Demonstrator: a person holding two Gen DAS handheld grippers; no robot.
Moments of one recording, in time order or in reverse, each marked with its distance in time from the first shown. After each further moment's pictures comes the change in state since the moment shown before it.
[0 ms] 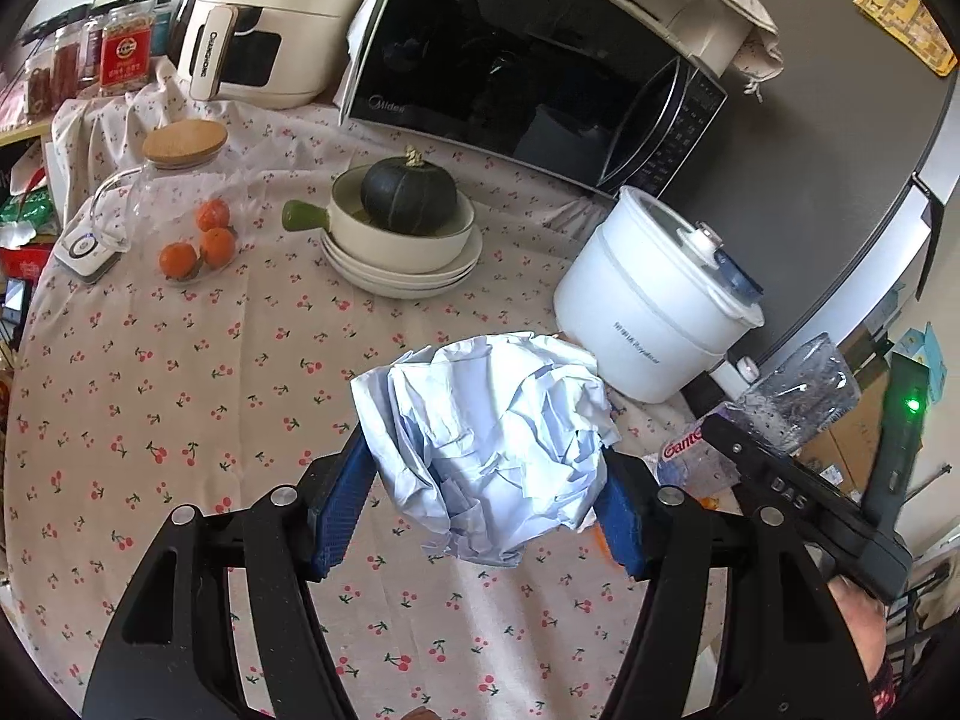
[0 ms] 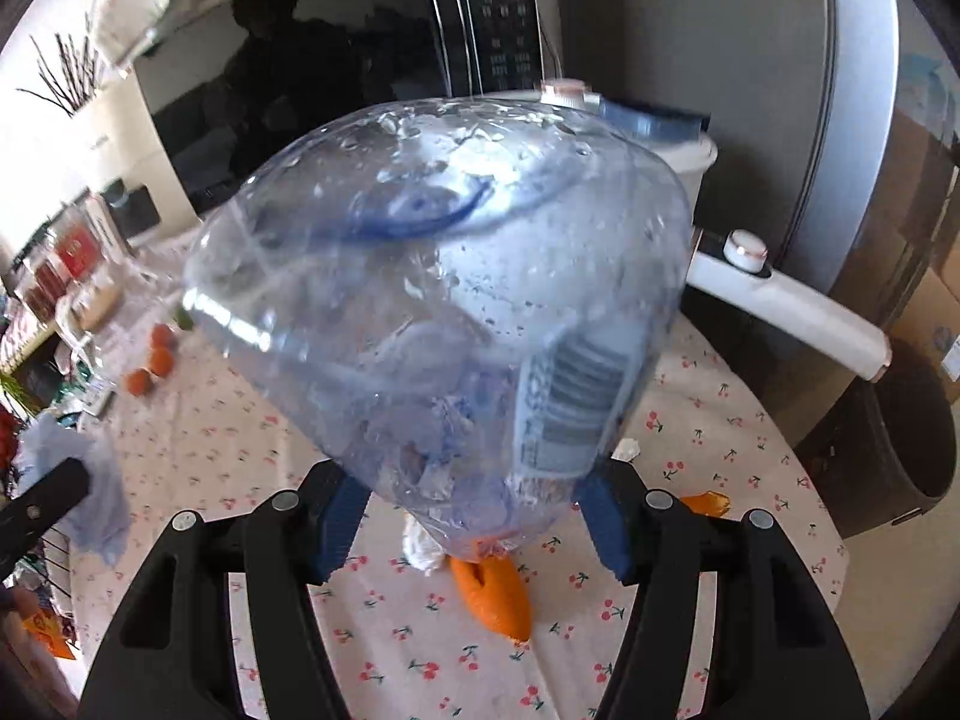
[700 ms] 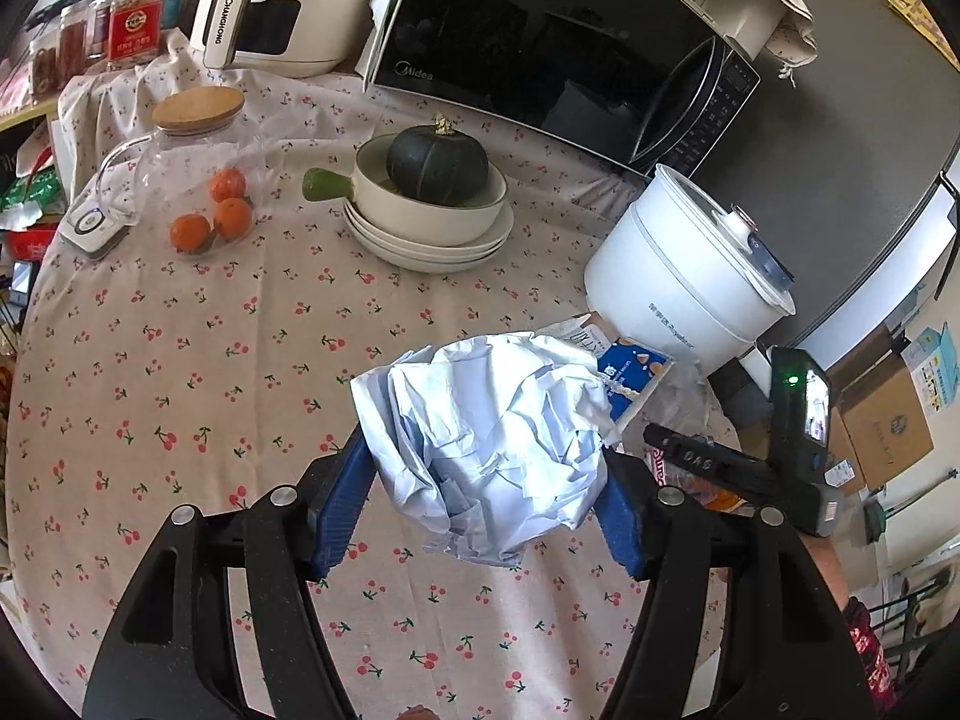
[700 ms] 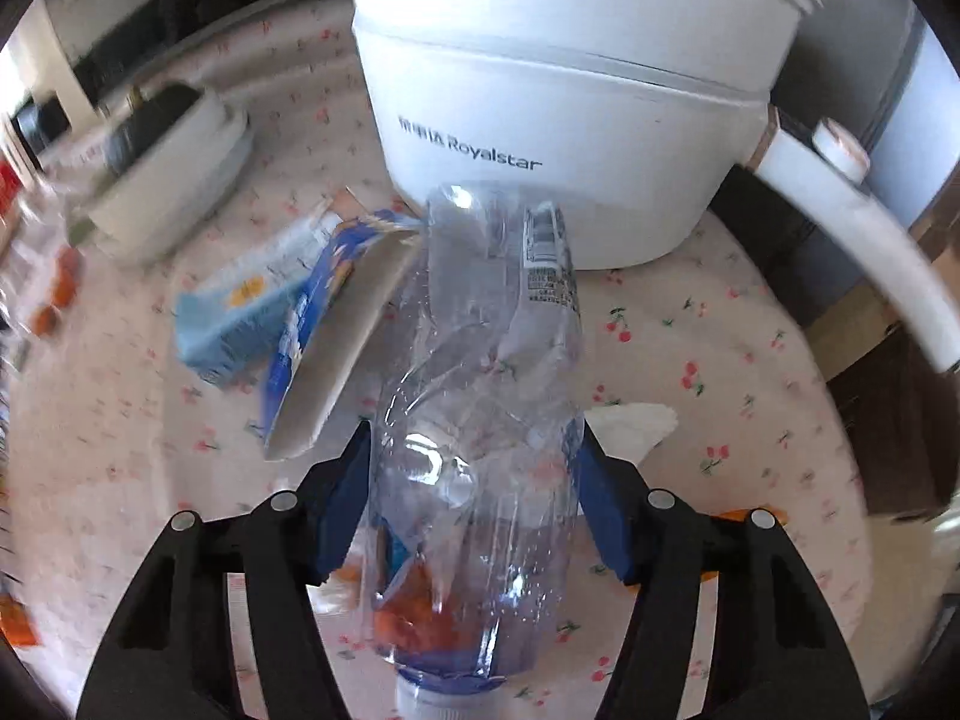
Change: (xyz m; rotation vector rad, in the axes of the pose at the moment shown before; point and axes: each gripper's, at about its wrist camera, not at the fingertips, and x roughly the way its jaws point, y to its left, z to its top) left arm 0.018 0.015 -0.001 -0.018 0.066 0.042; right arm 0.122 -0.013 -0.011 -0.005 0.281 -0.077
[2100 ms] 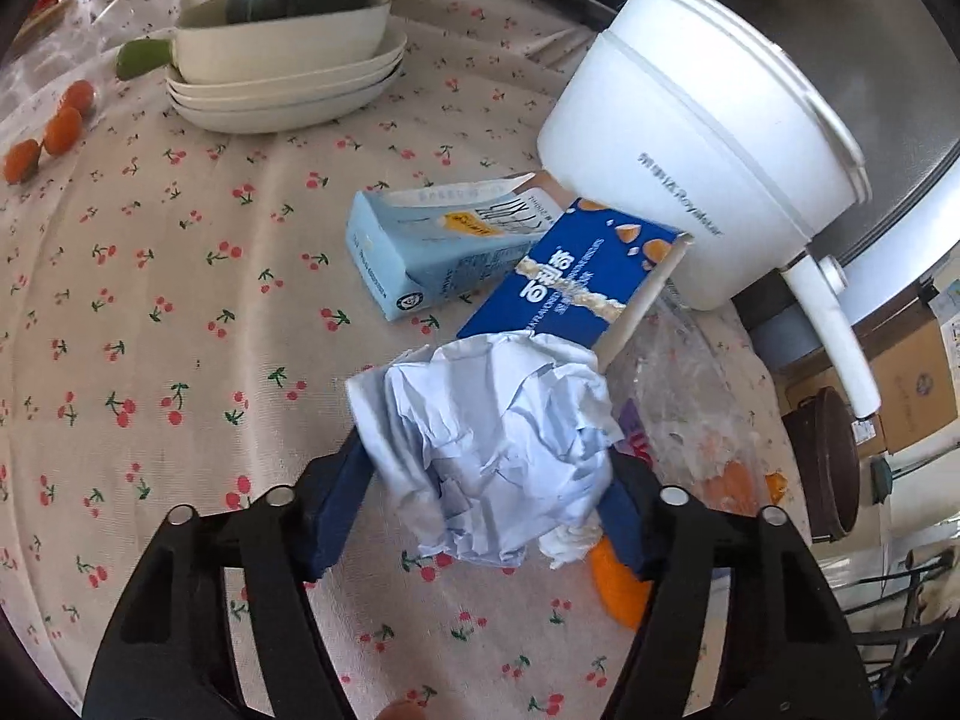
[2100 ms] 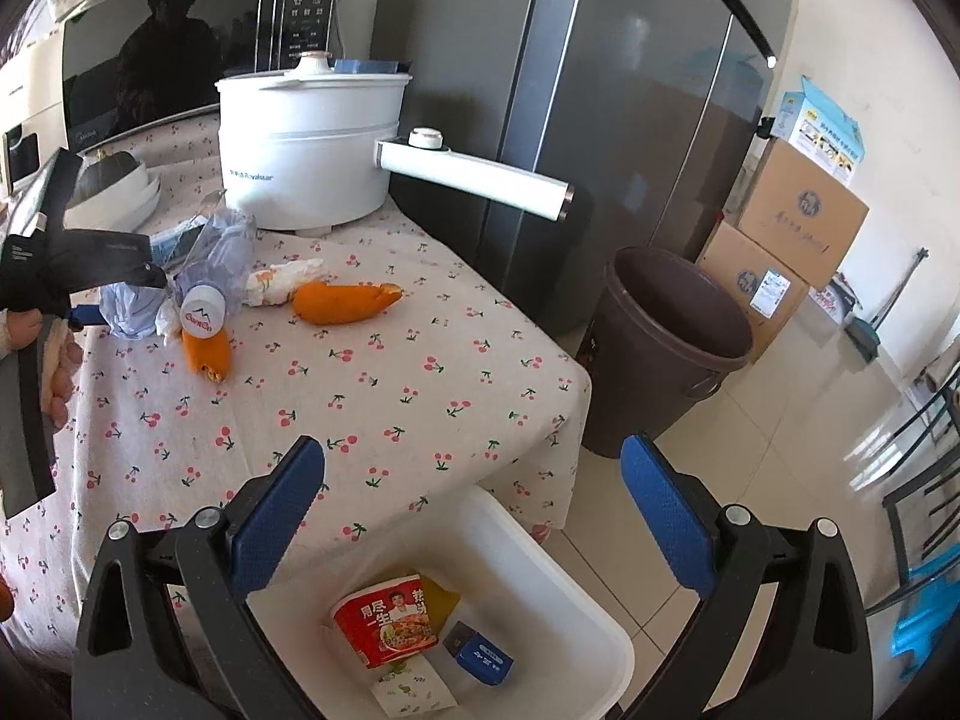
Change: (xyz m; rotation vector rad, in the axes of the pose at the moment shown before) left arm 0.148 -0.072 -0.033 0.032 0.183 -0.009; right arm -0.155 -0.088 -0.202 0.107 -0.321 -0.367
